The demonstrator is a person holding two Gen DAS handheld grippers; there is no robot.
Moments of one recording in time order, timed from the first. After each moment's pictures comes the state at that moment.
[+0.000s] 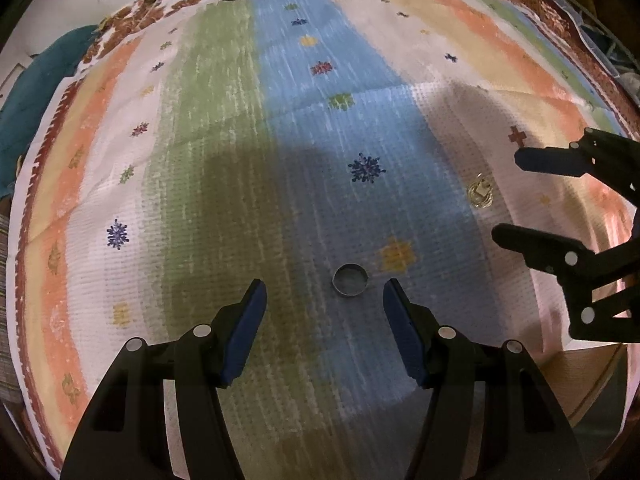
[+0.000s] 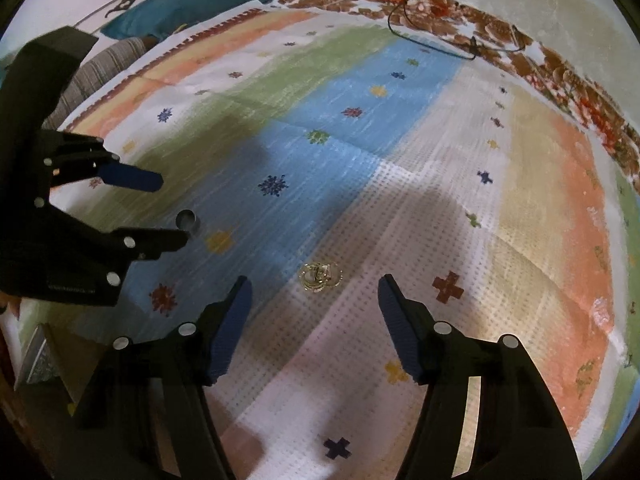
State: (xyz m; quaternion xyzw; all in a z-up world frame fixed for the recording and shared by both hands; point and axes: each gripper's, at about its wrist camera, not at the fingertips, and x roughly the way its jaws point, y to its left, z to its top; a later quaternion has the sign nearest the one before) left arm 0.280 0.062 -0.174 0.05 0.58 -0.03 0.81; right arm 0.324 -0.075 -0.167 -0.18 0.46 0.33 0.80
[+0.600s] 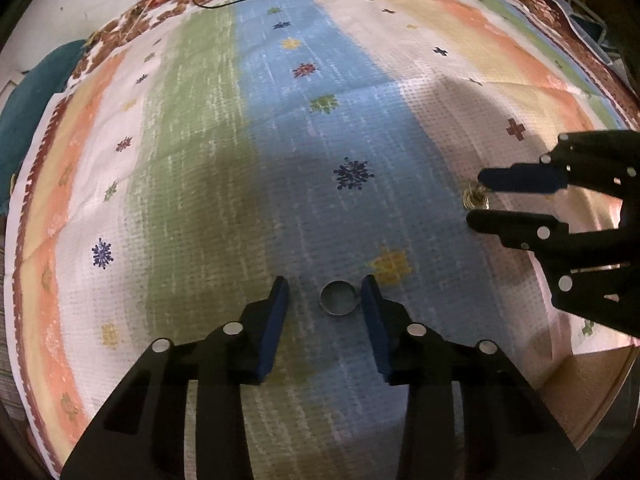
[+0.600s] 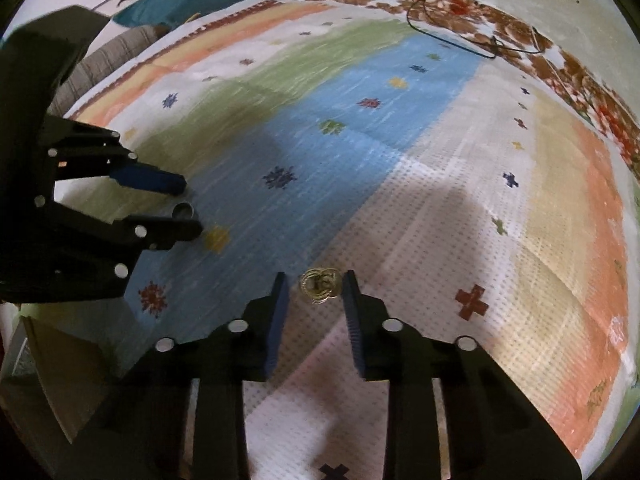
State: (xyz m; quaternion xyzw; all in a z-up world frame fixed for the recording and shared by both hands) left arm 0.285 0.054 -0.181 0.06 0.57 -0.04 0.82; right arm 0.329 -0.068 -0.184 -0.20 0.46 0.35 0.79
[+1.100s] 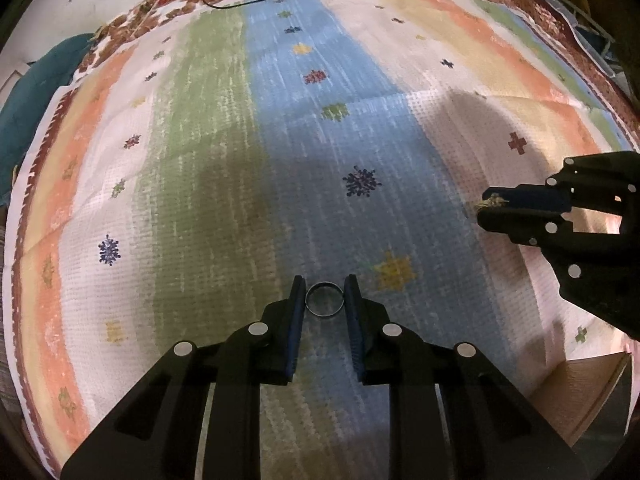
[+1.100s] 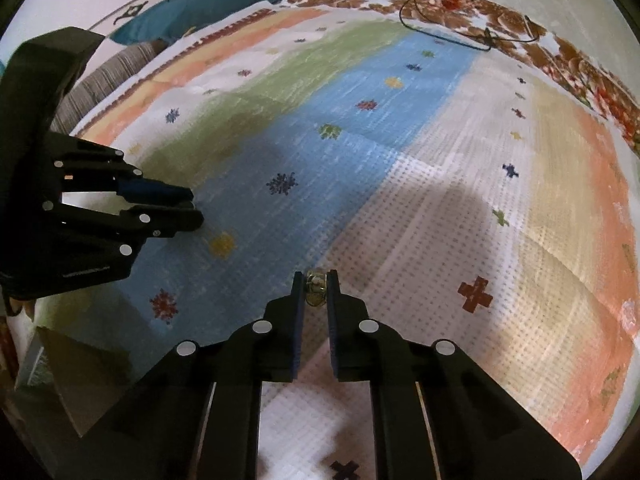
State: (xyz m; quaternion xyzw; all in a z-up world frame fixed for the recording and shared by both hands) left arm 0.283 0.060 -0.174 0.05 0.56 -0.04 0.82; right arm 0.328 -0.077 -0.175 -0.16 0.46 0.36 0.80
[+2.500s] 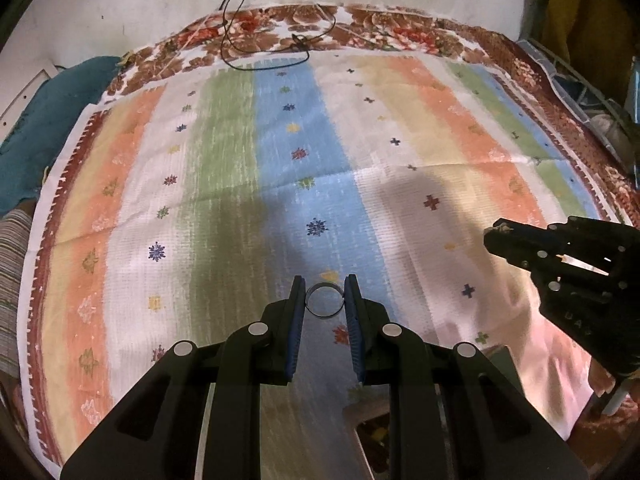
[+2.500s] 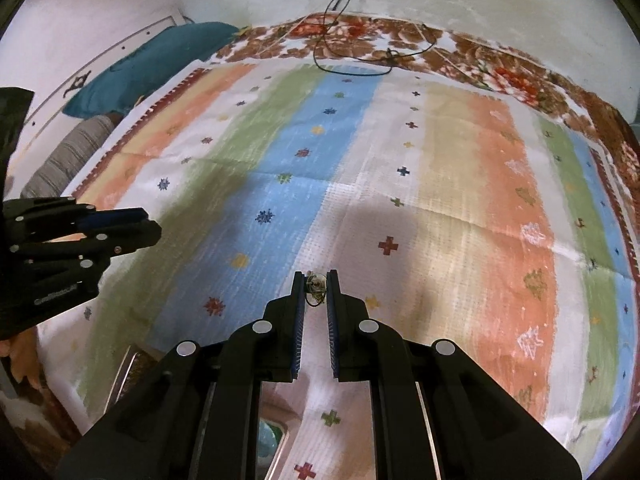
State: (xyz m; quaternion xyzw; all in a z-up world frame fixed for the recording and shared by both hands) left arm 0.230 0.043 -0.073 0.00 0.50 -0.04 0.87; right arm 0.268 -0.116 -0.092 -0.09 0.44 0.22 0.86
